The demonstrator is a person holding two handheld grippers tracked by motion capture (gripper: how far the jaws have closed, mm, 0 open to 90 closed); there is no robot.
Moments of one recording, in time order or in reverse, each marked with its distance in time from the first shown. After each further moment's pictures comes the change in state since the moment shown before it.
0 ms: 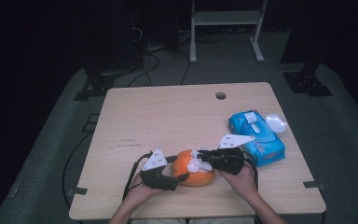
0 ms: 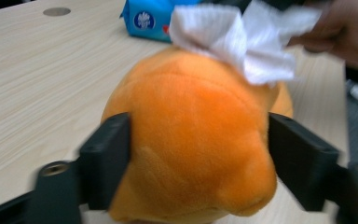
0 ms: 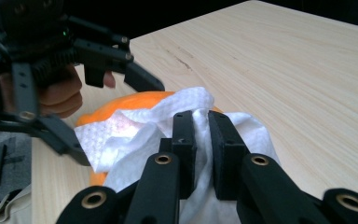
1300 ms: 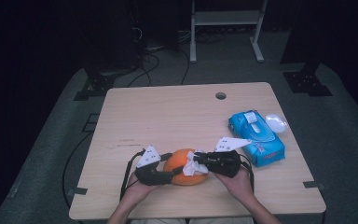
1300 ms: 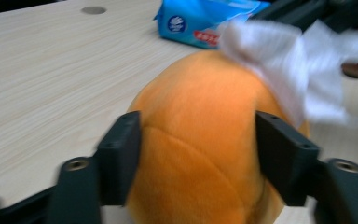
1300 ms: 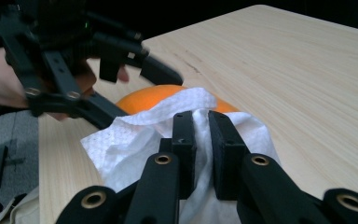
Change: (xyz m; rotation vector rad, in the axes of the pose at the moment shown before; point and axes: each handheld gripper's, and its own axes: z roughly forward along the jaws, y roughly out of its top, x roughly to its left) left arm 0.010 -0.003 -0.010 -0.025 0.068 -0.039; right arm 0.014 0.000 0.007 -0.013 0.007 -0.010
